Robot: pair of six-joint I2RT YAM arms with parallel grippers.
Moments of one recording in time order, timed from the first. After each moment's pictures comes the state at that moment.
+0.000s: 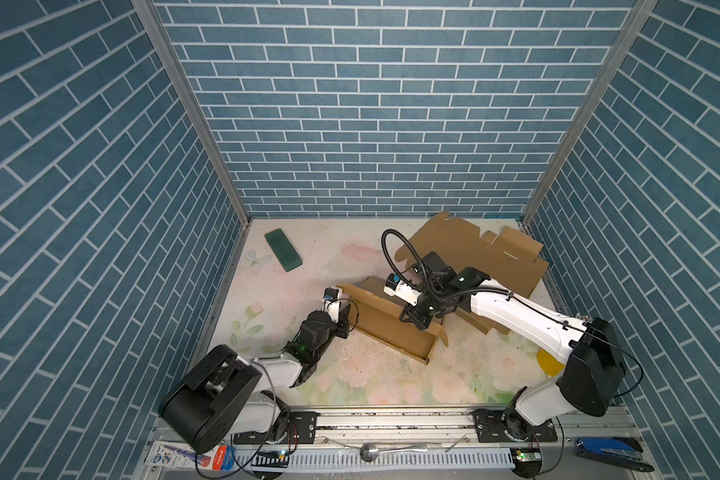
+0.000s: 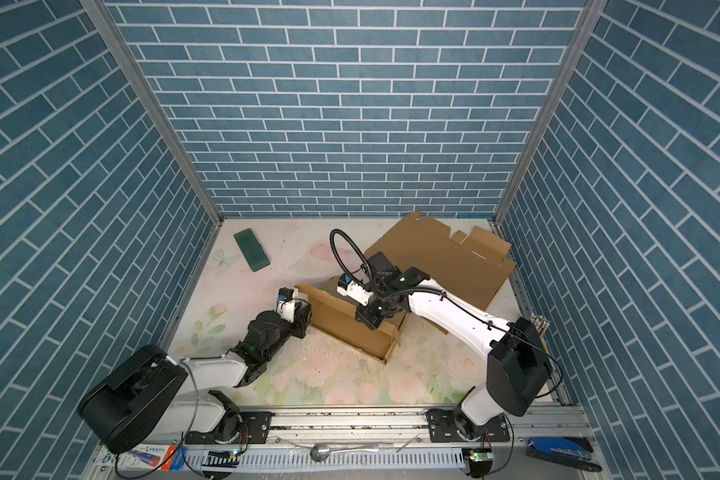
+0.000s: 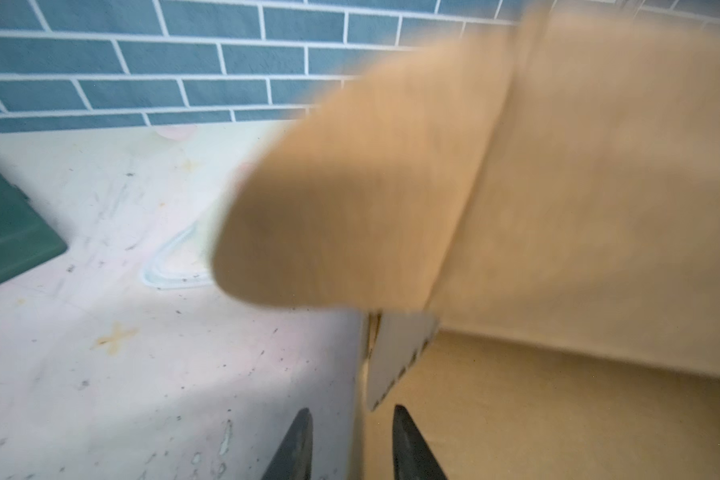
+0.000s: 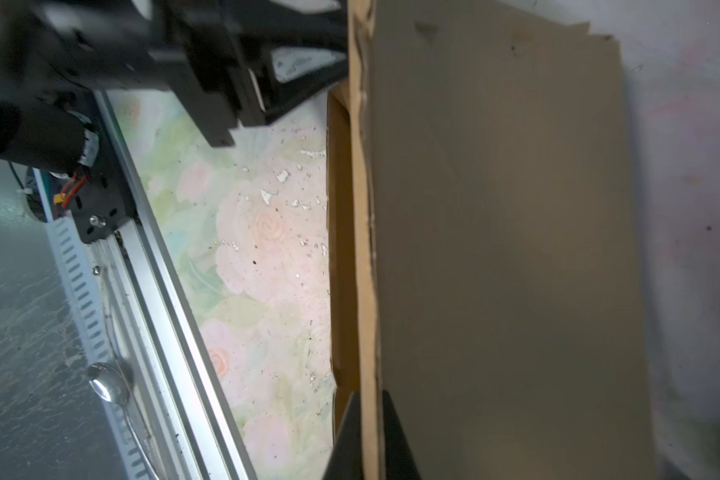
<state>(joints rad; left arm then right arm) -0.59 1.26 0.20 0.72 -0.18 -0.19 0.81 1.52 1.20 -0.78 -0.36 -0.21</state>
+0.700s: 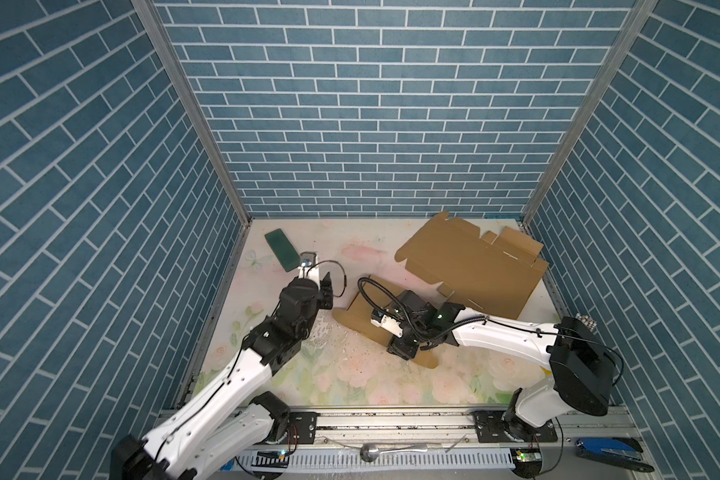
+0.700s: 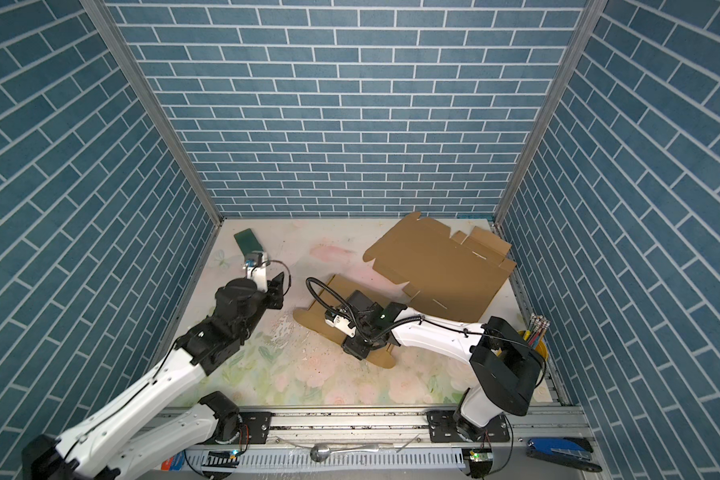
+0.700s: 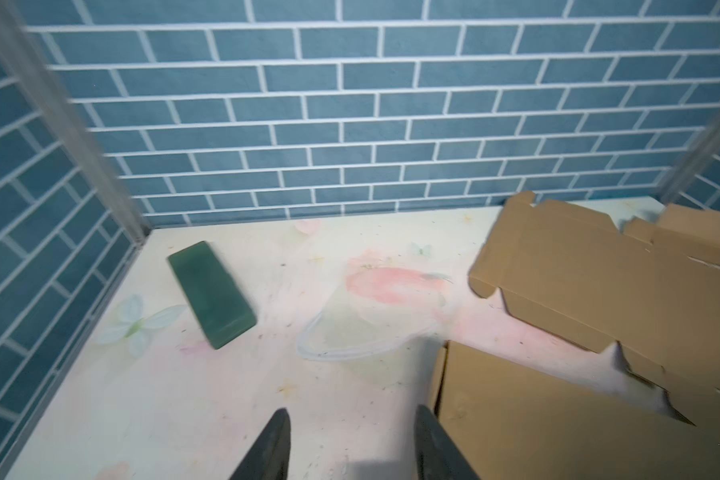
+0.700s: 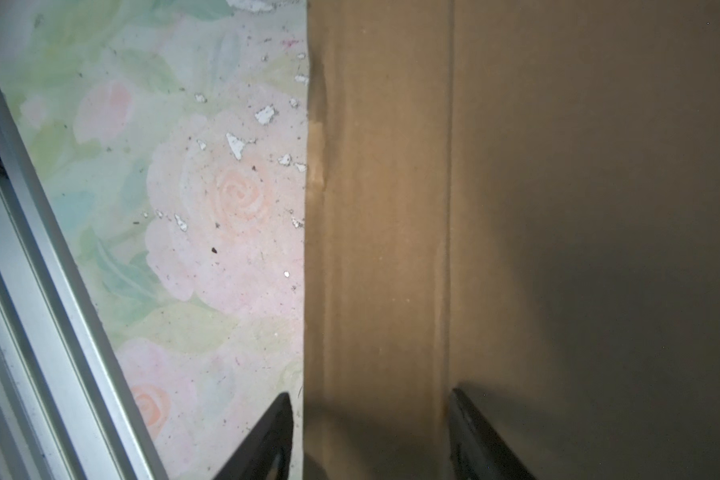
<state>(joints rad) -0.57 0.97 0.77 -0.20 -0.35 -0.18 1.02 1.56 0.98 -0.51 -0.15 -0.12</state>
